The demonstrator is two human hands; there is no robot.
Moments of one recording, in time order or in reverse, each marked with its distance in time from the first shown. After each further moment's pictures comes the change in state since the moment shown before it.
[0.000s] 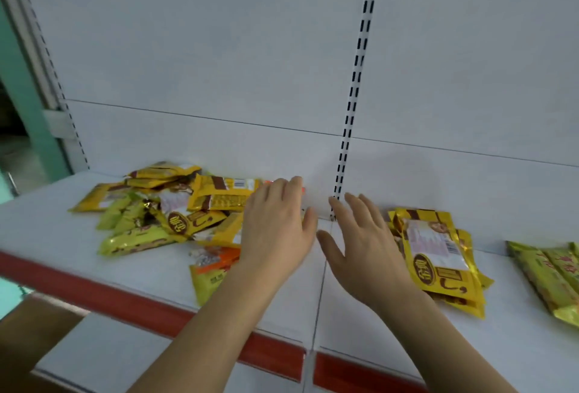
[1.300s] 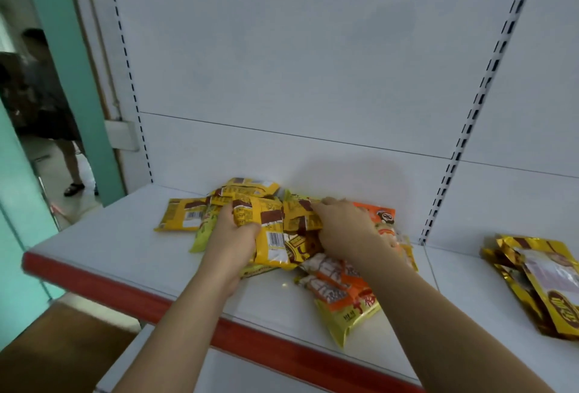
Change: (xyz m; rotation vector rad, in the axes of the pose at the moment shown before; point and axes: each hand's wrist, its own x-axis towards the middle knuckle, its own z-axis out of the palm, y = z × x) left_hand -0.005 -0.221 -0.082 -1.029 -0.156 -0.892; right_hand 0.146 -0.170 0.084 -0.258 -0.386 -0.021
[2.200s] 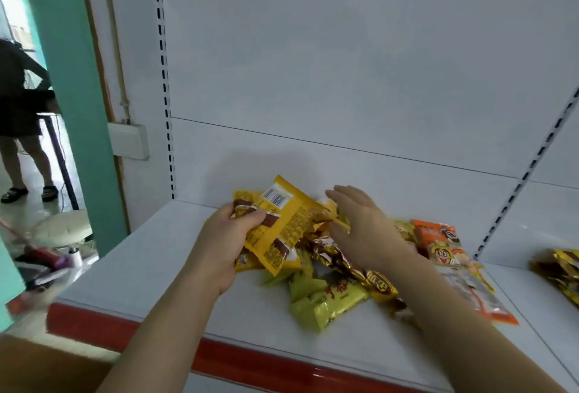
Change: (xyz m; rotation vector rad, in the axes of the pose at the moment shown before) left_hand 0.117 -0.004 -0.135 -0.270 -0.225 -0.068; right_hand 0.042 -0.106 -0.007 0.312 0.281 0.000
